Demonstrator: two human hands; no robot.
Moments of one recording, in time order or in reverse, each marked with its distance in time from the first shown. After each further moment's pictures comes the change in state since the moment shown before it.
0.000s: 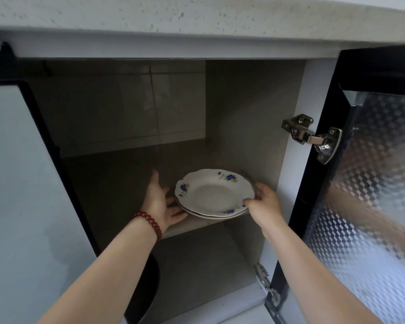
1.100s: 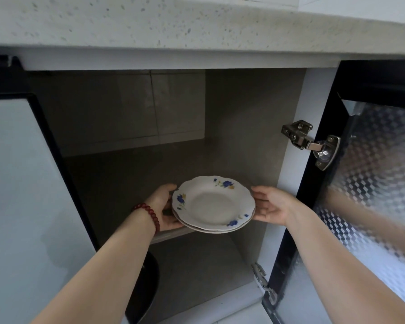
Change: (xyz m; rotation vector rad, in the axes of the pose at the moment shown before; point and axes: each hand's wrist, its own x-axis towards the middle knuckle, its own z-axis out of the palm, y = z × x) left_hand 0.007 0.011 -0.003 0.240 0.008 -0.165; right_hand 0.023 -0.032 -0.029 0.256 -0.271 0.535
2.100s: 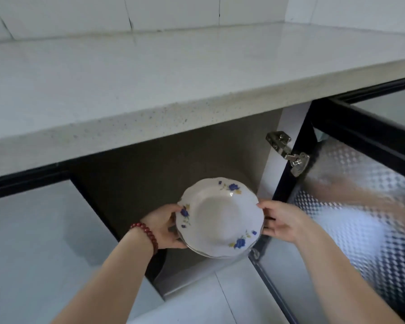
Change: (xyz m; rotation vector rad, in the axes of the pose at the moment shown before) left_hand -0.092 0.015 0.000 0.005 -0.094 -0.337; right_hand -0.095 -0.005 -0.016 -0.005 0.107 0.178
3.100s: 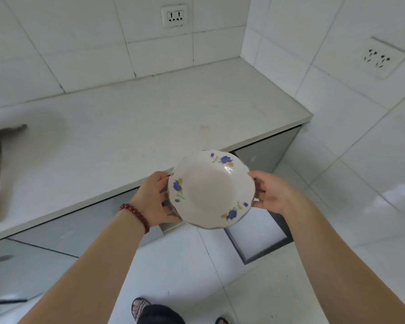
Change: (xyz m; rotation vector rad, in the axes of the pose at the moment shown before) left_hand -0.451 0.080 0.105 -0.021 -0.057 0.018; right_hand -0.449 -0.202 -0.022 -0.006 0.044 0.034
